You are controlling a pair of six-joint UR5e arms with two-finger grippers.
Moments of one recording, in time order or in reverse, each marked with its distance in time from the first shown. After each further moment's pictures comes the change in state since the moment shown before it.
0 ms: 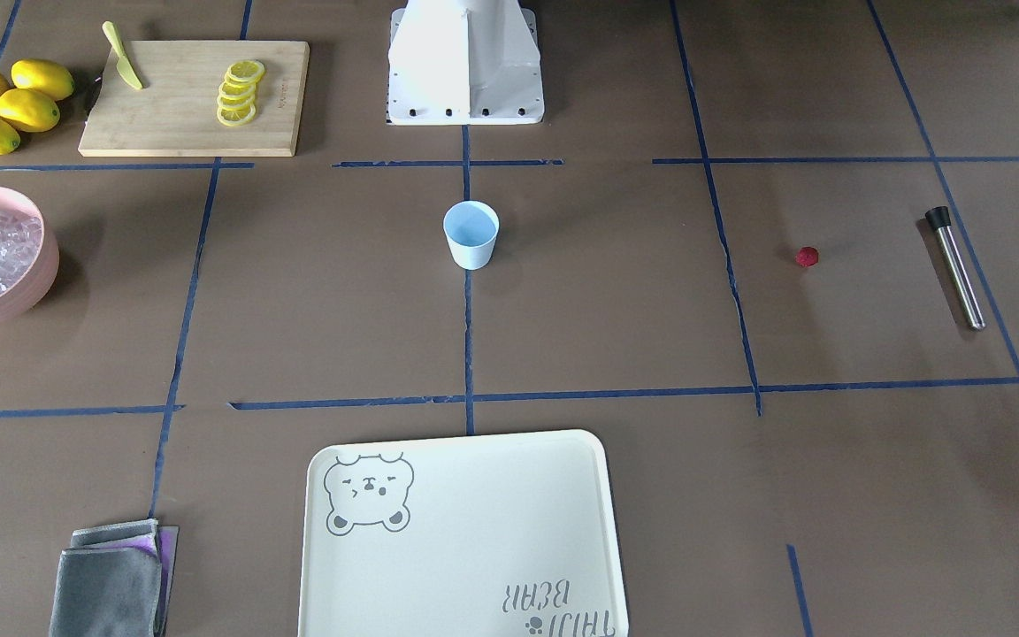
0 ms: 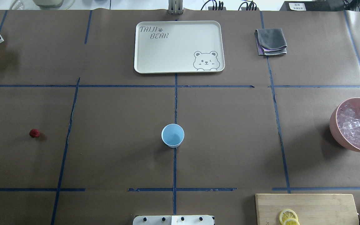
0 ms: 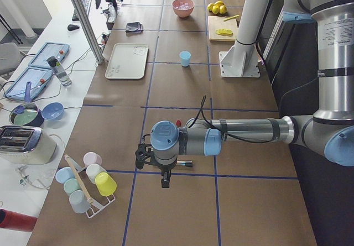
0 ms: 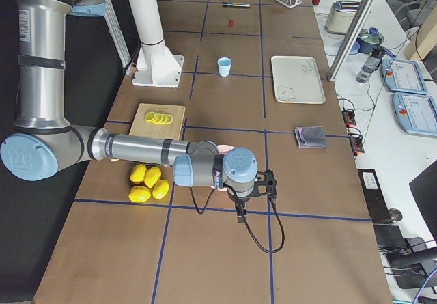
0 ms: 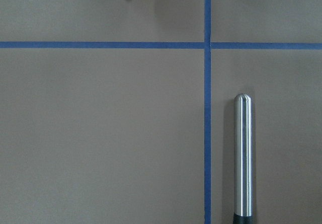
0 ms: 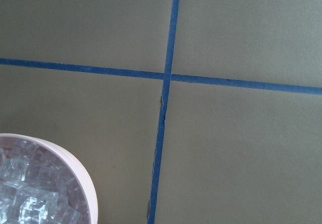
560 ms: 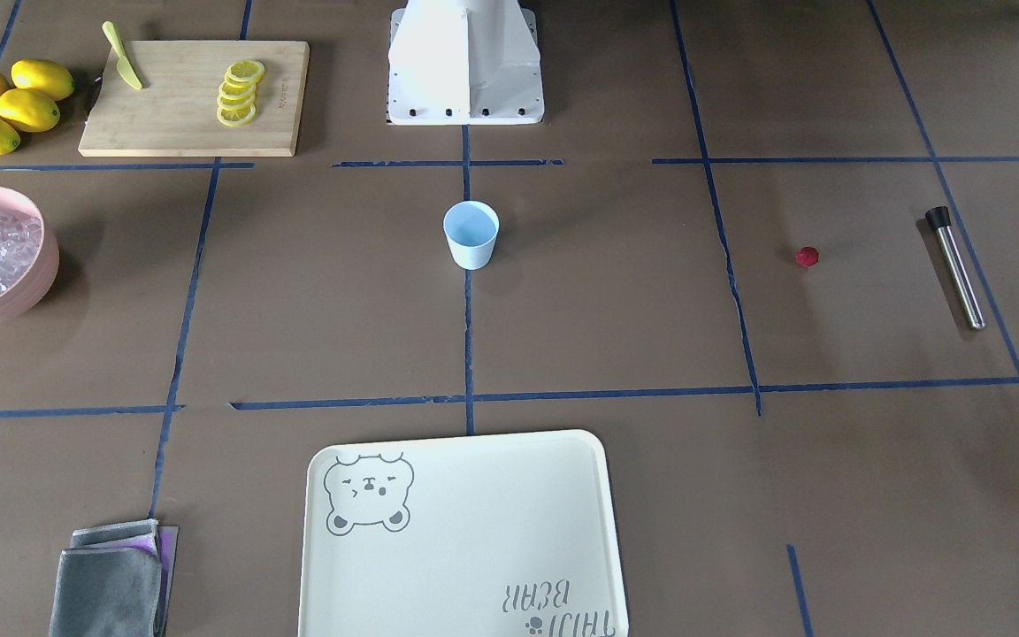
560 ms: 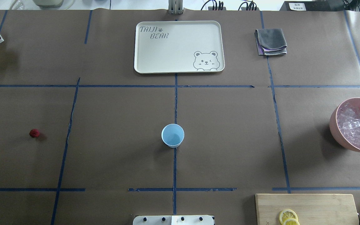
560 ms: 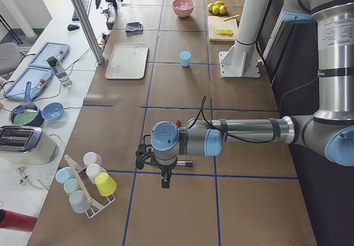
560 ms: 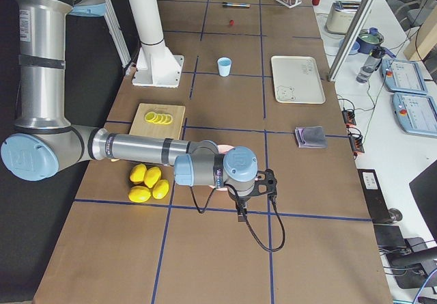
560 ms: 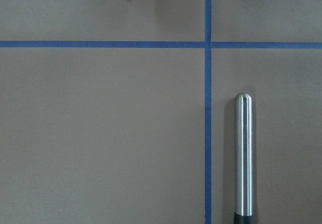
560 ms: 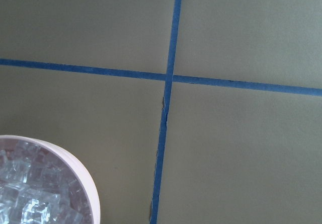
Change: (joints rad) left arm 0.000 0.002 0.001 -0.005 0.001 0.000; right arm -0.010 0.002 0.007 0.001 -0.003 0.023
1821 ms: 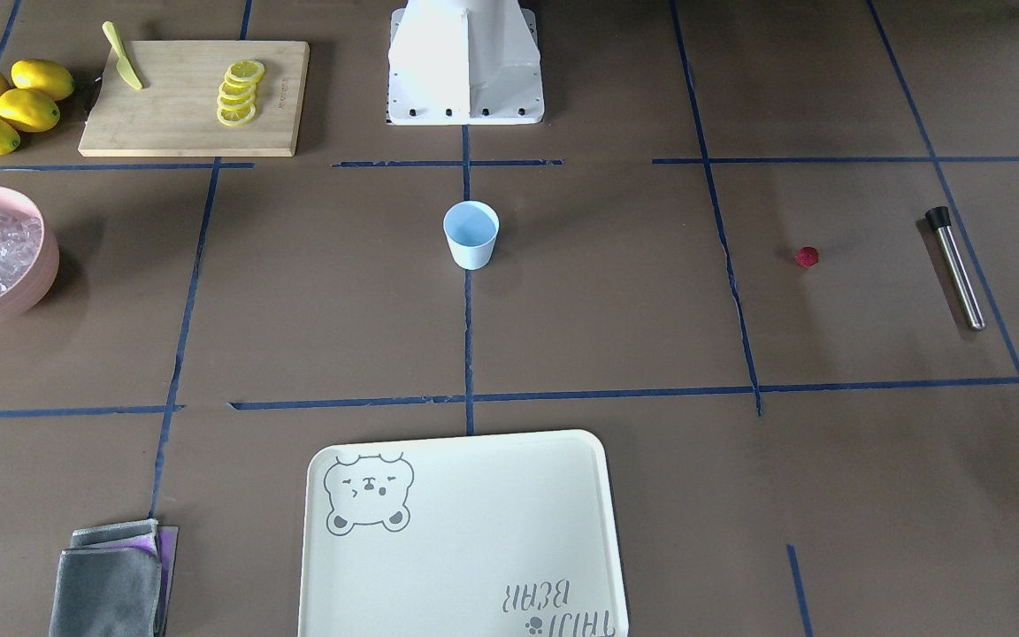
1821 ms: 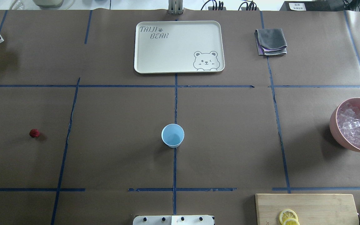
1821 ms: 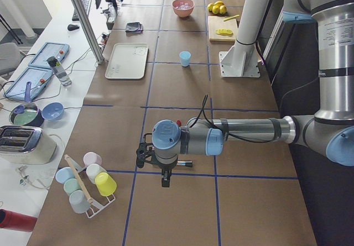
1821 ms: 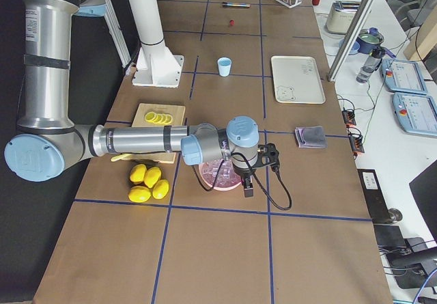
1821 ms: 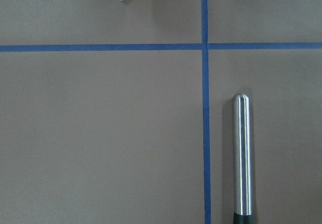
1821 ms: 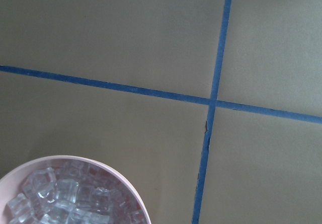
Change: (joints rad) left arm -0.003 0.007 -0.015 -0.006 -0.001 0.006; right arm -0.126 -0.018 0.137 0.069 -0.065 0.159
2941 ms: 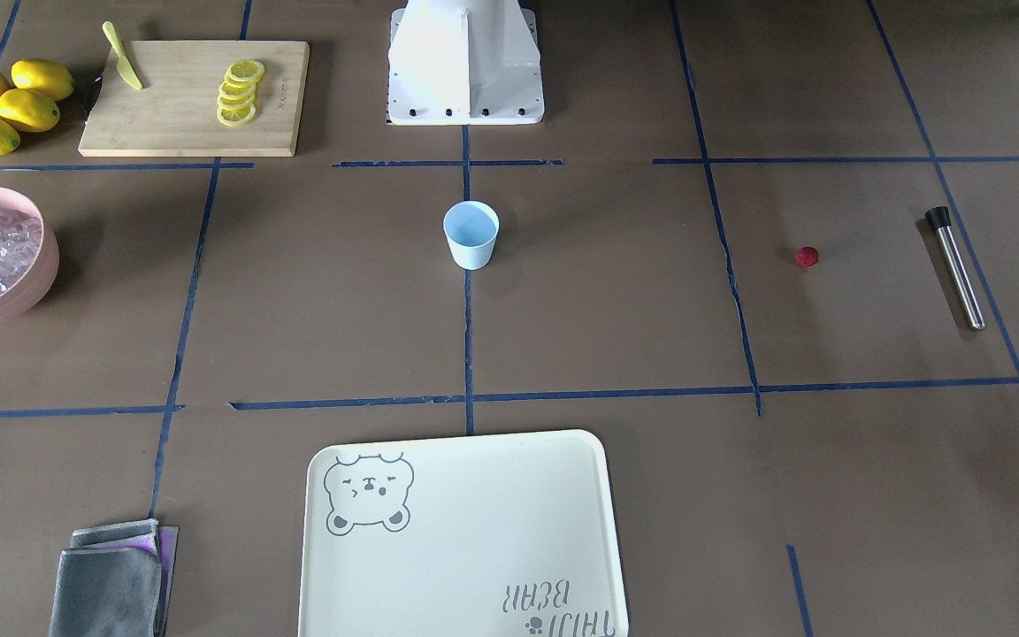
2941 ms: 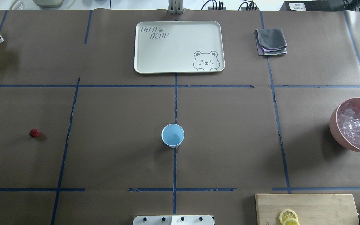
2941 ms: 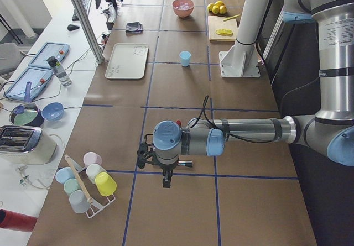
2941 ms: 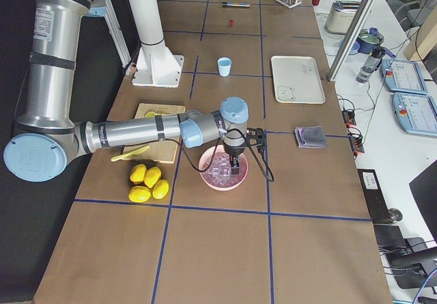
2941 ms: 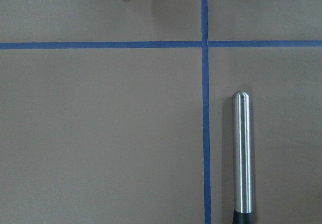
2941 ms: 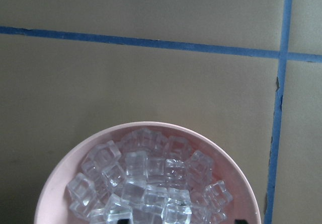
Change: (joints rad) left arm 0.000 0.006 0.001 -0.001 -0.001 0.003; right arm -0.231 -0.065 0.116 0.010 -0.063 0.260
